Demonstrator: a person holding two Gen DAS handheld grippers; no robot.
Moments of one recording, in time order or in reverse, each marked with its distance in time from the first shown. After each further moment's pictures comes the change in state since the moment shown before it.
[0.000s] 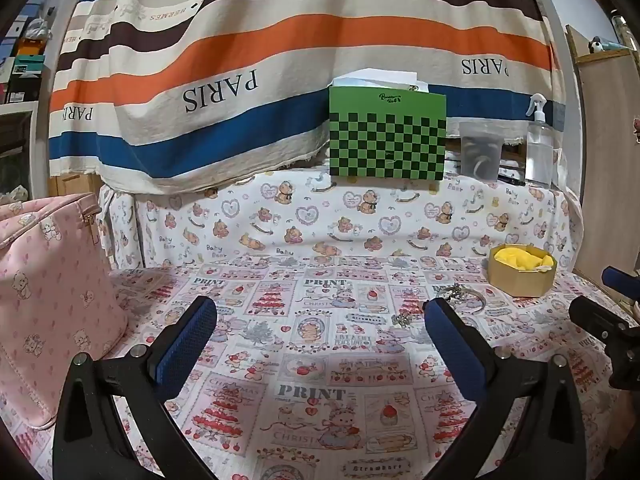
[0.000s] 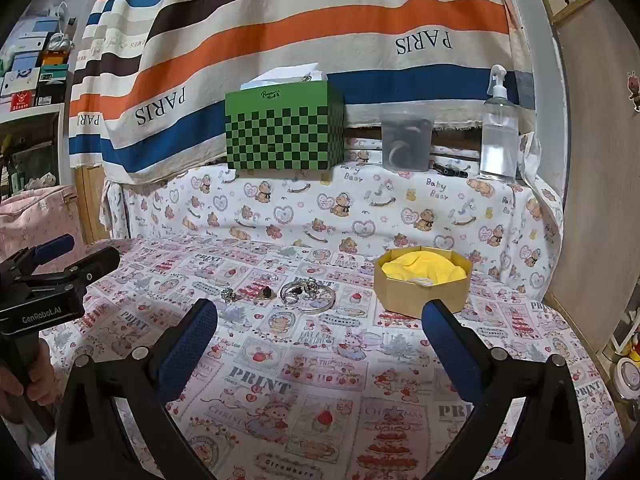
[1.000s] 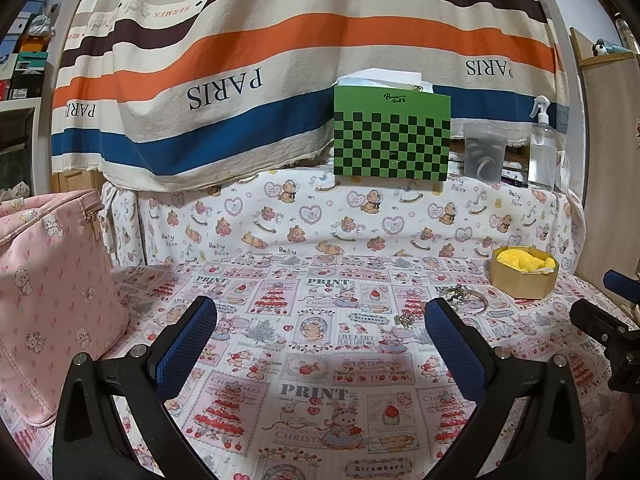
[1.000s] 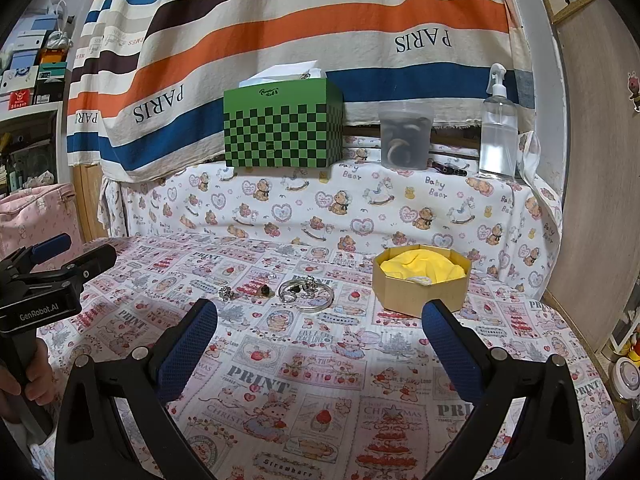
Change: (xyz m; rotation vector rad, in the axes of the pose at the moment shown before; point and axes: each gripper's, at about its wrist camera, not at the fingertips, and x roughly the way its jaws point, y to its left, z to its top) left arm -0.003 -0.003 0.000 0.003 0.010 0.001; right arm 0.001 0.000 0.001 -0.002 0.011 -0.004
